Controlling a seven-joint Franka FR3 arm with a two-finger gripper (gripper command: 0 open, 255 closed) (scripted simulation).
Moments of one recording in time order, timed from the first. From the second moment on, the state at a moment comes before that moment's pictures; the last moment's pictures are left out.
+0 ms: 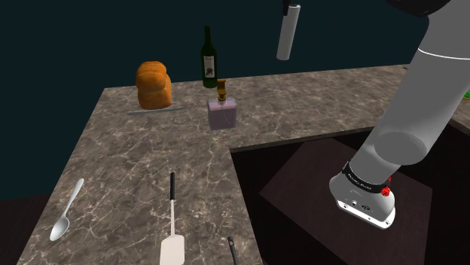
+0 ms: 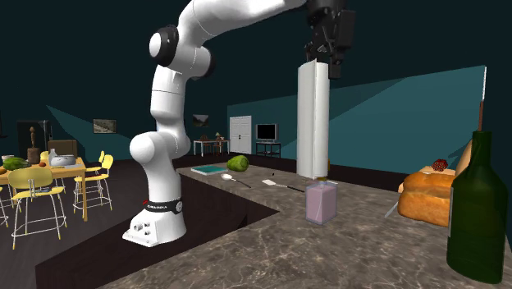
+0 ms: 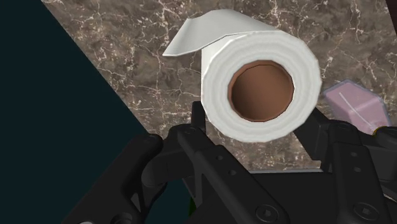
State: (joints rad) arm 0.00 0.14 -0.43 -1.34 0.03 1.48 -0.86
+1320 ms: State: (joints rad) arm 0.15 0.17 -0.34 -1.31 0.03 1.48 -0.63
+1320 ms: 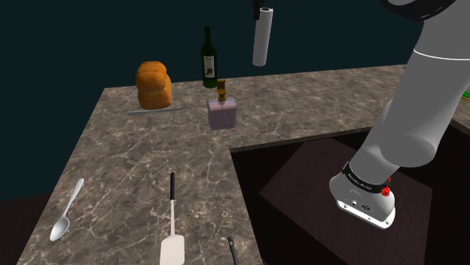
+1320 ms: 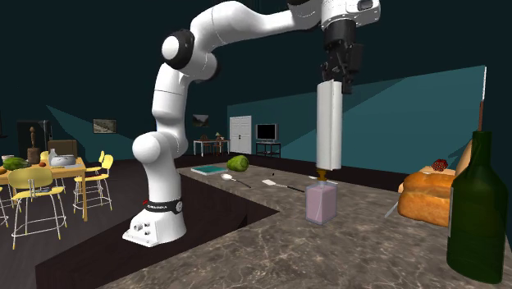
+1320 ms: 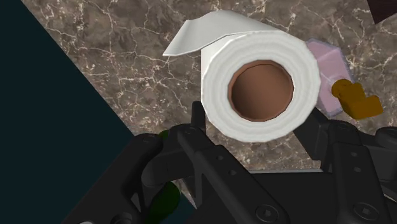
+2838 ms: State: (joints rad) arm 0.38 0.52 -0.18 -1.06 0.06 1.58 -0.22
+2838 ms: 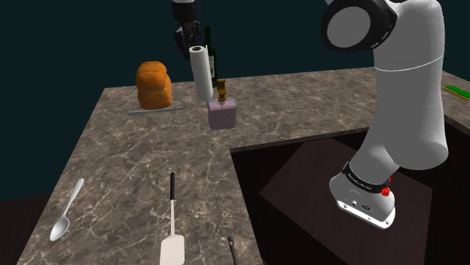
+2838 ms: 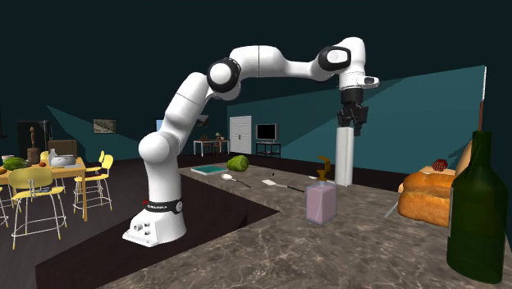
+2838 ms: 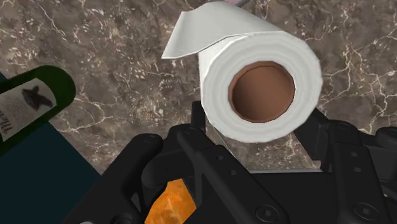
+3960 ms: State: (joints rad) arm 0.44 0.74 -0.16 -0.93 0.08 1.66 -0.13
